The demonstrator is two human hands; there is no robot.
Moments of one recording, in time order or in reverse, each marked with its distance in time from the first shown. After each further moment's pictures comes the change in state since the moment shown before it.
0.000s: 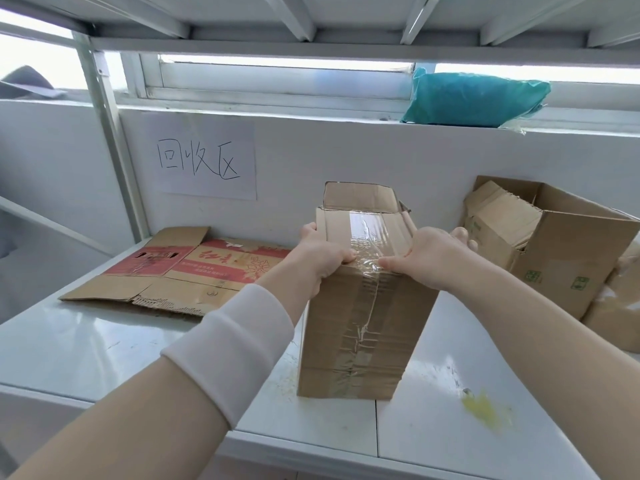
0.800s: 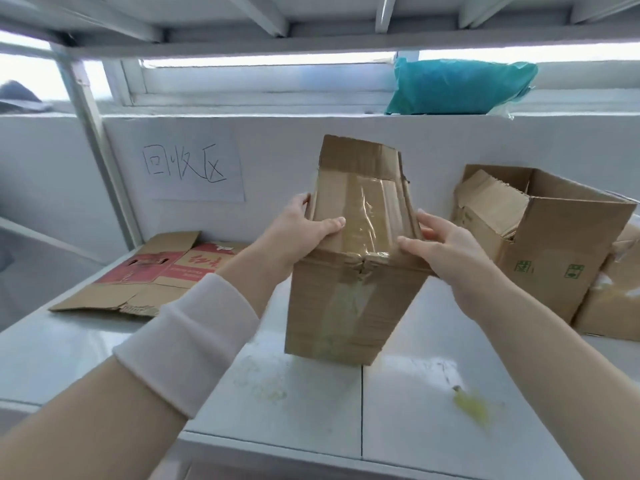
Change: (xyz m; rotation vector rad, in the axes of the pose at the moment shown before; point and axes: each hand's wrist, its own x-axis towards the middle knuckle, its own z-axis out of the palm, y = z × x) left_hand 0.004 0.020 0.002 0.134 -0.041 0.204; right_hand 0.023 0.063 0.017 1.031 0.080 -0.074
